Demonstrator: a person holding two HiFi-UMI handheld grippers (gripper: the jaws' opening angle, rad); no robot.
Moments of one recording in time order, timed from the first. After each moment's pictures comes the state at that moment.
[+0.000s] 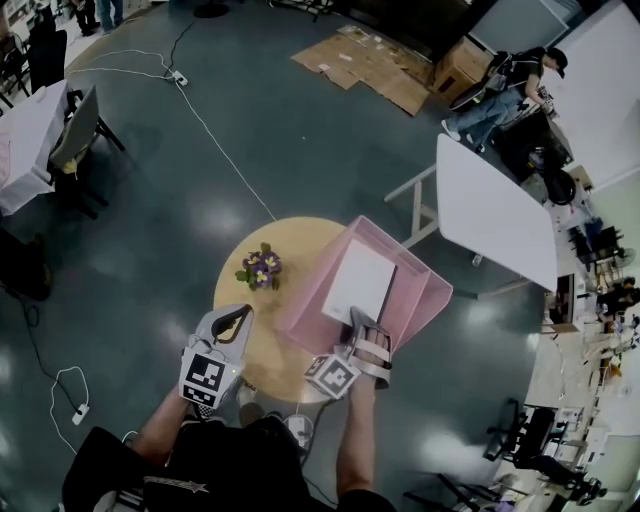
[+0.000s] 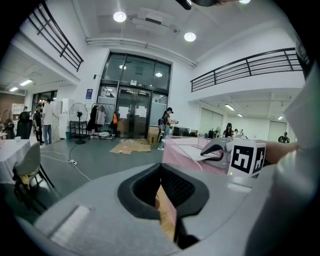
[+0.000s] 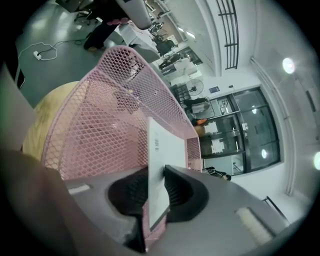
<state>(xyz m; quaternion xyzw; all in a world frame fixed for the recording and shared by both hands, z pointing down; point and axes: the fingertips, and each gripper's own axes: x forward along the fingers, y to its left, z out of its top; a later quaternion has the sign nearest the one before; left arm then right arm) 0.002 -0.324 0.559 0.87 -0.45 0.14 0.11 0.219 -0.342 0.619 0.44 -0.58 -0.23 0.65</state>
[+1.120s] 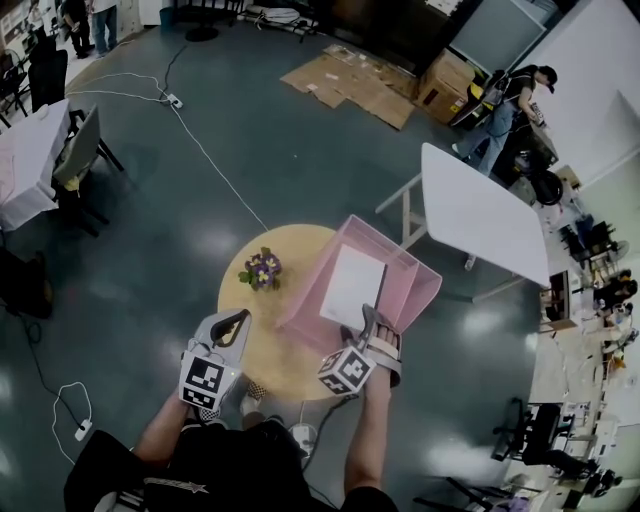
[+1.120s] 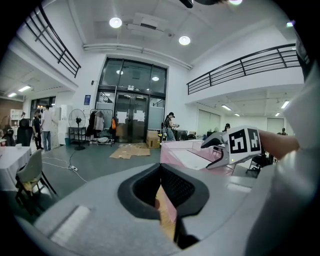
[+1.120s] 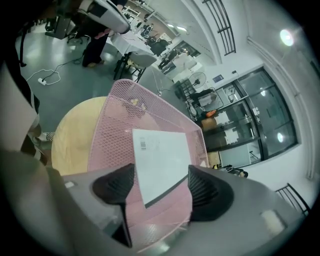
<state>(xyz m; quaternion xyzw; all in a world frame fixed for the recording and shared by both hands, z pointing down) -0.010 -0.293 0.533 0.88 -0.45 0.13 0.09 0.227 -0.309 0.604 0.42 -0.63 -0.14 0.64</state>
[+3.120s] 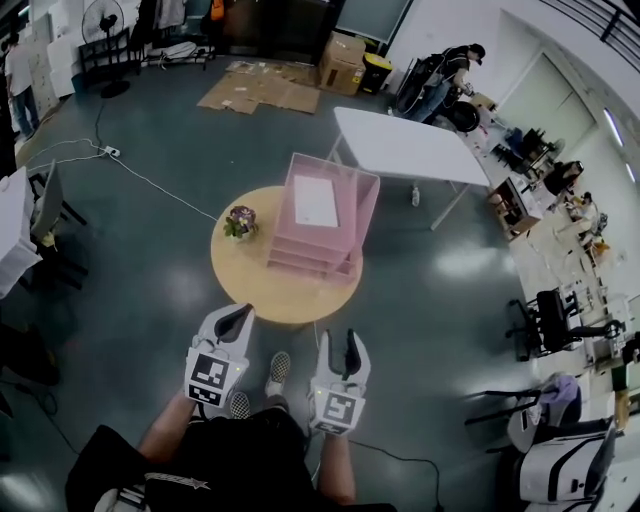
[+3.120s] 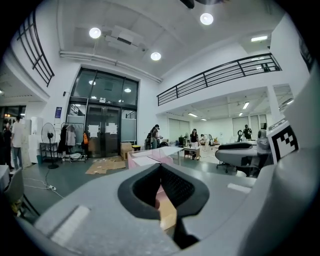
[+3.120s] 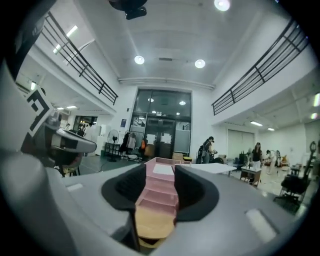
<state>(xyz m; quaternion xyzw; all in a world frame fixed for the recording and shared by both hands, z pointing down) -0.038 -0.072 0.476 0.95 -0.30 0.09 0.00 0.118 0.030 0.481 0.80 -0.60 0.00 0.07</state>
